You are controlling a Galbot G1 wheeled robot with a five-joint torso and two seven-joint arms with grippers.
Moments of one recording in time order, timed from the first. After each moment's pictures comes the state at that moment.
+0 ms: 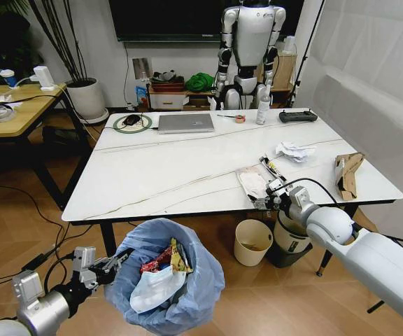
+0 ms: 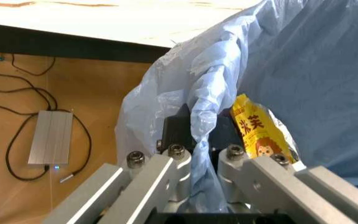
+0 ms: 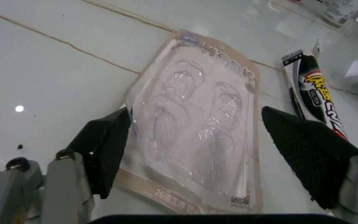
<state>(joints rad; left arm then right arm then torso) 1.97 -0.84 -0.88 -2.32 -1.09 0.33 0.12 -0.69 0.68 -0.17 1.70 0.61 -0.35 0.02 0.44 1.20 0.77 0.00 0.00</state>
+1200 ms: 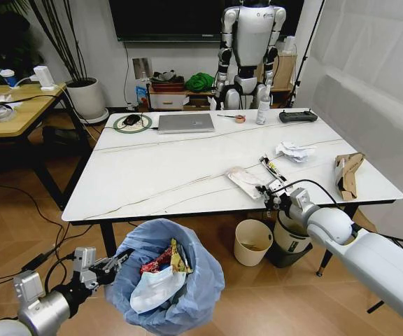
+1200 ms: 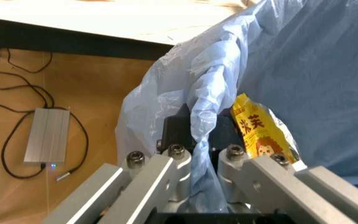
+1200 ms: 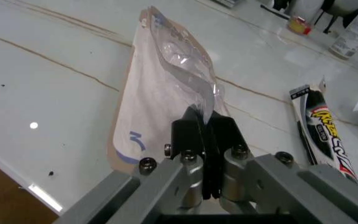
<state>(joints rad) 1.98 -0.85 -0.87 -2.32 -1.10 0.33 0.12 -0.72 0.69 -0.11 1.69 0.58 -0.24 -0.07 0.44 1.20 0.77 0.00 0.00</state>
